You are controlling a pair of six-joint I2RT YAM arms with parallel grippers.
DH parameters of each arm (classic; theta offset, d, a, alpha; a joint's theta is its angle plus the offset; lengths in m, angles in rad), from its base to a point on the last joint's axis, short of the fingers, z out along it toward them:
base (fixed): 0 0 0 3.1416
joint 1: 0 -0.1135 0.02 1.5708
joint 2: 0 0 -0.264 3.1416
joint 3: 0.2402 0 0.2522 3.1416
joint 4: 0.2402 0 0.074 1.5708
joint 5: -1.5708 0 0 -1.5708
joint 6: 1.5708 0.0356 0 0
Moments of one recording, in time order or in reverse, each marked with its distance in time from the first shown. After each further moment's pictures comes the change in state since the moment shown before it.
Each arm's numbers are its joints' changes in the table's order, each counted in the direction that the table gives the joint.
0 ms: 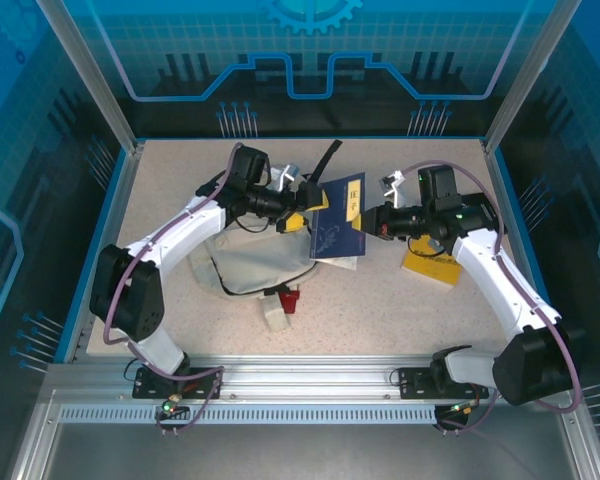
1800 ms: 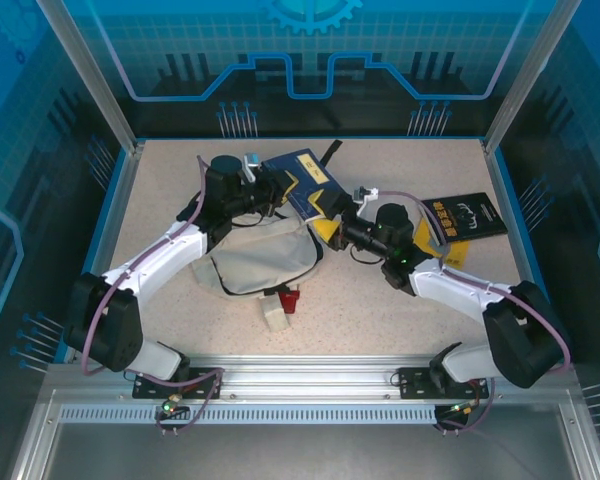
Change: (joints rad) left arm -0.026 -0.198 -0.257 -0.473 0.430 -0.568; right arm -0.343 0.112 -0.412 -1.259 -0.483 1.030
